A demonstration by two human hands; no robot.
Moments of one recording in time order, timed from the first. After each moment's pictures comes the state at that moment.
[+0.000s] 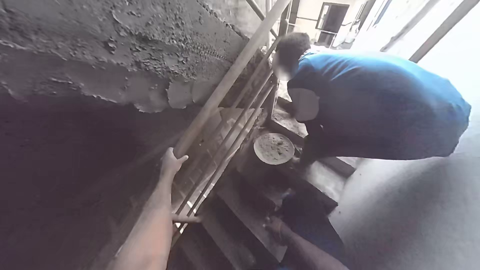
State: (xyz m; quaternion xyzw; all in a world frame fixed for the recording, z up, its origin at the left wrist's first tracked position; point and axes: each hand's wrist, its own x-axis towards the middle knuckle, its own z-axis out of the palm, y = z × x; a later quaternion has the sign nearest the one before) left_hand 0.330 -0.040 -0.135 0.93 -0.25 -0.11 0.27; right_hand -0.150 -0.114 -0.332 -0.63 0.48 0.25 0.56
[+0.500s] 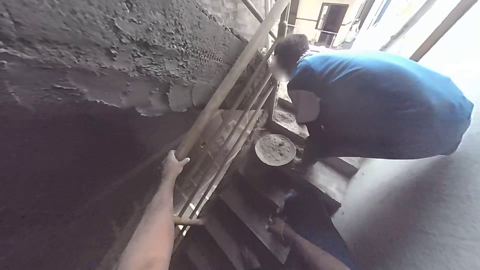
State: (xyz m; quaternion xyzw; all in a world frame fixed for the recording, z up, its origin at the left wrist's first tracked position) left_hand 0.331 -0.041 -0.138 0.93 -0.24 -0.10 0.26; right_hand -0.151 -0.116 -0.337 -0.62 0.49 0.24 0.56
